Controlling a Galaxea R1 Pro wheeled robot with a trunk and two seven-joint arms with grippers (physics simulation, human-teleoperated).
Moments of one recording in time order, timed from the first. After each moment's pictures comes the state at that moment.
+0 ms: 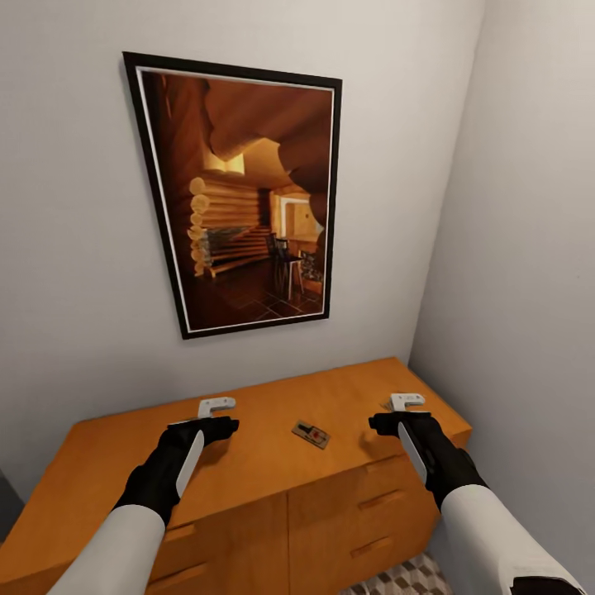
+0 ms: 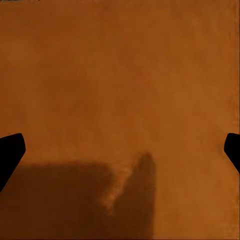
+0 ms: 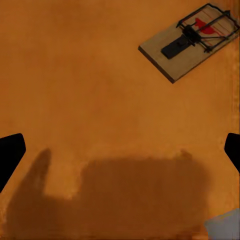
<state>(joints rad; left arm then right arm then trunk) -0.65 -0.08 0.11 -0.82 -0.01 0.56 0.00 -0.72 0.00 -0.01 -0.73 0.02 0.58 -0.04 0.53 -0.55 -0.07</state>
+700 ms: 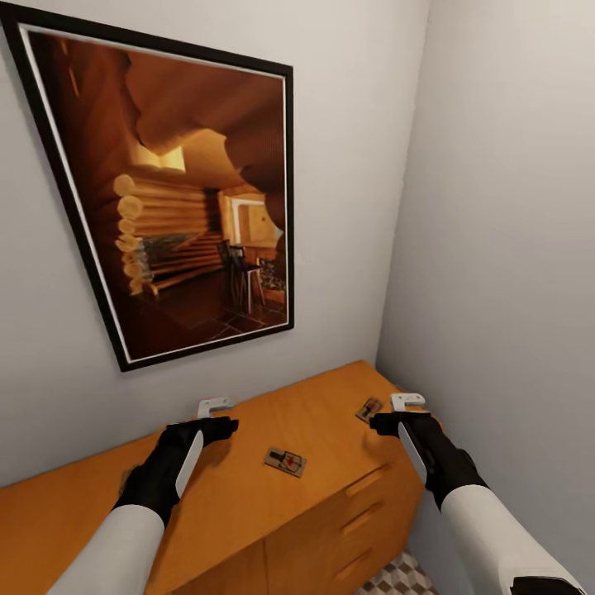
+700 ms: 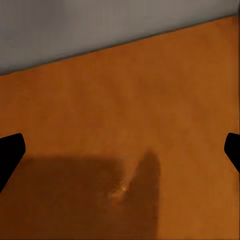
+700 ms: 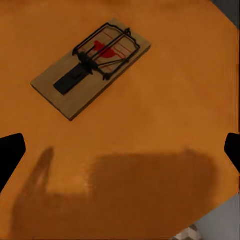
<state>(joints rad) -0.65 -0.08 0.11 -0.82 -0.01 0.56 0.00 -0.72 0.00 -0.01 -0.73 0.02 0.58 -0.03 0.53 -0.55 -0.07</state>
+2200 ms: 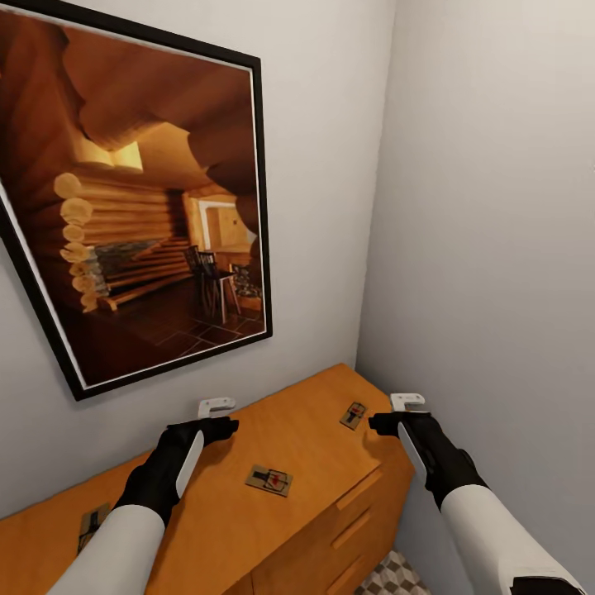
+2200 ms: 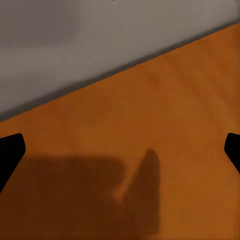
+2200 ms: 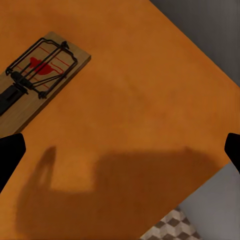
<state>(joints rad) -0.65 -0.08 0.11 -0.82 -0.01 0.56 0.00 -0.72 0.00 -0.01 -0.73 0.02 0.58 -0.03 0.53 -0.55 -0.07</state>
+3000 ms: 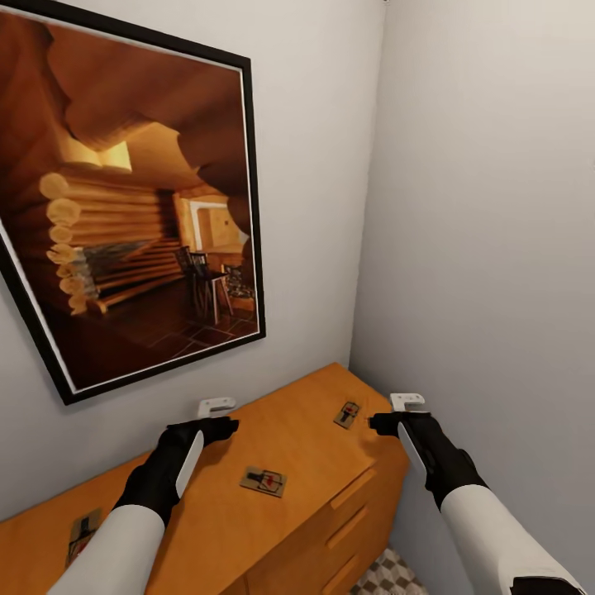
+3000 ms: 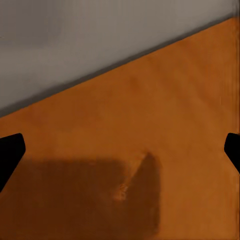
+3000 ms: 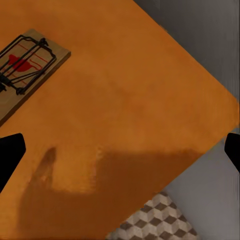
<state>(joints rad) -0.65 -0.08 0.11 -0.82 -0.01 0.56 0.00 -0.72 0.00 -0.01 -0.73 0.02 0.58 -0.03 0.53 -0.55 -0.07</state>
